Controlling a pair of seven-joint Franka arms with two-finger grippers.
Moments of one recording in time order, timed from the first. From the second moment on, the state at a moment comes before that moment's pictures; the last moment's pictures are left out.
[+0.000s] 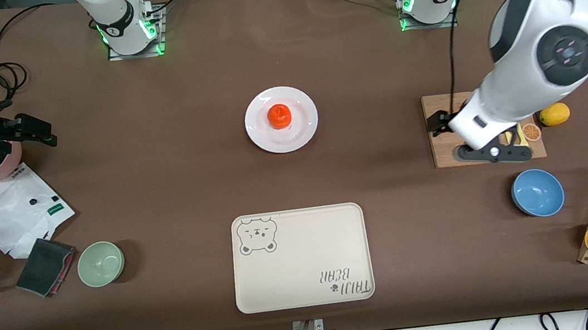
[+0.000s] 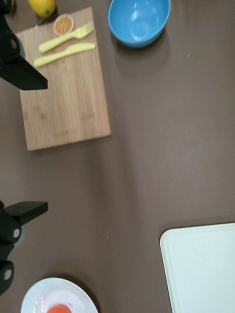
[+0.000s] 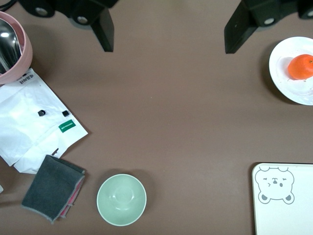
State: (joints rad) left arm 0.15 0.33 -0.46 -1.45 0.13 1.62 -0.14; right arm 0.11 0.07 -0.07 -1.59 0.05 1.61 0.00
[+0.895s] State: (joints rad) left arm 0.29 0.16 -0.46 -1.49 0.07 1.50 0.01; right arm 0.11 0.09 -0.02 -1.59 0.12 1.50 -0.03
